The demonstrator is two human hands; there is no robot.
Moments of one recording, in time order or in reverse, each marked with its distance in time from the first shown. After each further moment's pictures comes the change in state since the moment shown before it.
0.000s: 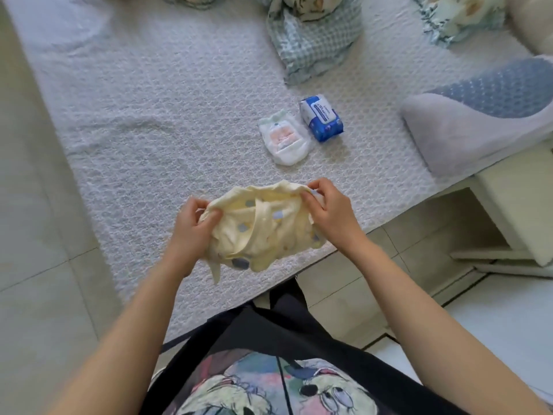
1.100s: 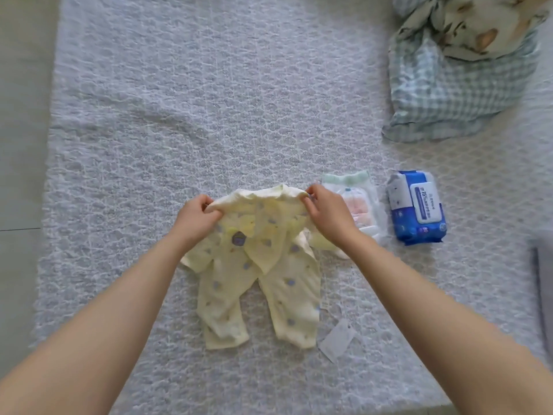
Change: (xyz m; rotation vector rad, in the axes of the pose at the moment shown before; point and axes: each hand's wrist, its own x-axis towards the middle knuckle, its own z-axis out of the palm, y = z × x) left_hand 0.358 -0.095 -0.009 0.205 0.205 -0.250; right_hand 0.386 0.103 0.178 -0.412 -0.385 -0.186
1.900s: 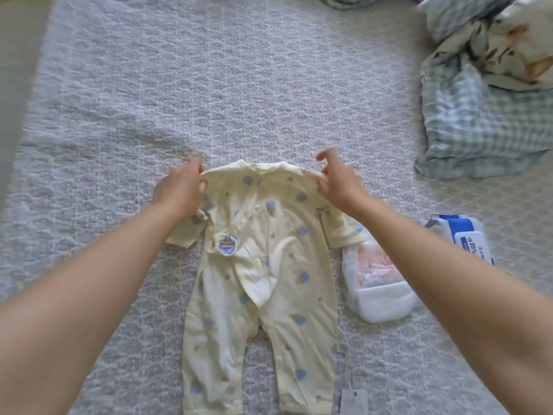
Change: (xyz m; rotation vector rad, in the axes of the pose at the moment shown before) left_hand 0.157 0.016 -0.027 0.640 0.293 0.305; right_hand 0.171 0.022 0.012 -0.098 -0.003 -0.076
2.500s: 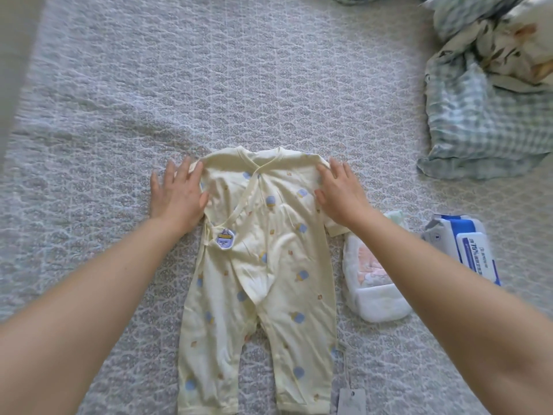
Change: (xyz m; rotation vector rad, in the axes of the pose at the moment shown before) left_hand -0.019 -0.019 0.034 0.269 -0.090 0.016; right_hand -0.004 0.019 0.027 -0.435 -0.075 0.015
